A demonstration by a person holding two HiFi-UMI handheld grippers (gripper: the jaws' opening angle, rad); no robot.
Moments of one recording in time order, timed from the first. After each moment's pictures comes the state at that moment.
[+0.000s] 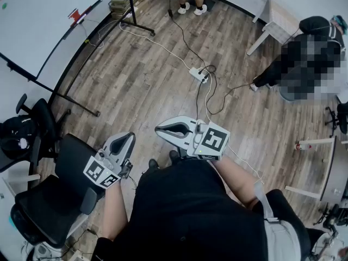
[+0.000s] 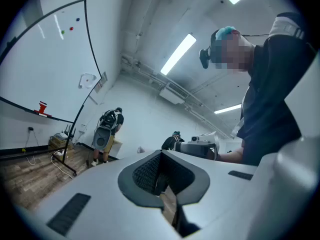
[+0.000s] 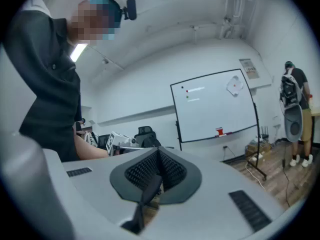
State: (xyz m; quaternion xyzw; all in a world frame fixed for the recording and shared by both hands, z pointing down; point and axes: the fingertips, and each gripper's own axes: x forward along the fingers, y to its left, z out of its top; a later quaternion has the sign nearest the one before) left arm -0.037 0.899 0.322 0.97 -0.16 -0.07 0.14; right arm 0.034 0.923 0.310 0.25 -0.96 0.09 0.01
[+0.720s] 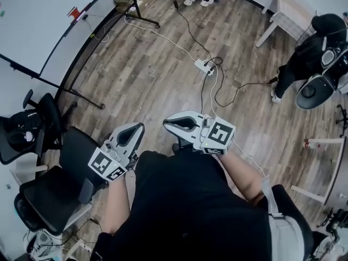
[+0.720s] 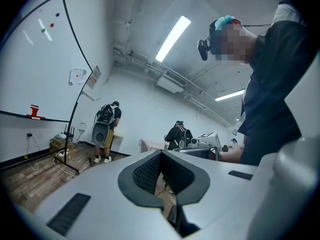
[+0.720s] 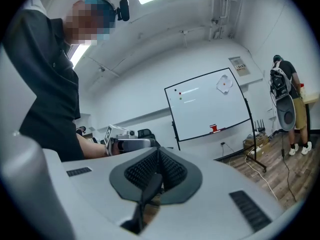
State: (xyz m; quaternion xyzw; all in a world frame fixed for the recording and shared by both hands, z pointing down) left arm 0.069 0.926 0.319 0.98 -0.16 -0.02 0.13; right arm 0.129 0.951 0.336 0.26 -0.96 0.11 -0.01
